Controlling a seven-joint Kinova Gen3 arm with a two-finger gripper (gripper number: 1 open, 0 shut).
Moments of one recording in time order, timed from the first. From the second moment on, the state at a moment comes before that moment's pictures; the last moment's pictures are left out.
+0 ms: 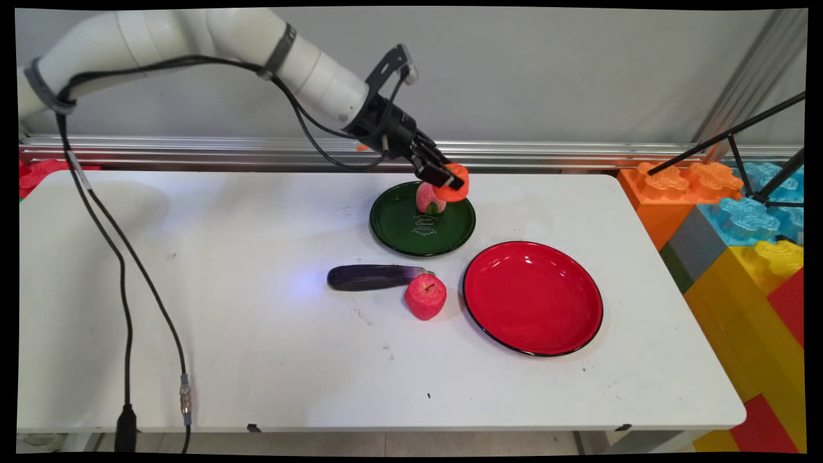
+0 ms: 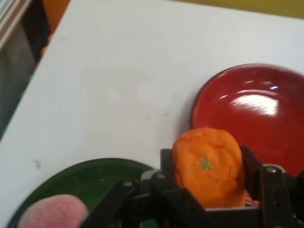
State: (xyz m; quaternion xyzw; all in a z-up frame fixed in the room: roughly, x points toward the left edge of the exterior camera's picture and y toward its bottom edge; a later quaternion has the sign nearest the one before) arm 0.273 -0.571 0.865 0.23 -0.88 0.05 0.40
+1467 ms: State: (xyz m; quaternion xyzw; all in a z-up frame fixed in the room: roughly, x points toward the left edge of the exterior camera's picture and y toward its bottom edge) arm 0.299 -0.413 0.880 0.02 -0.94 -0.12 0.33
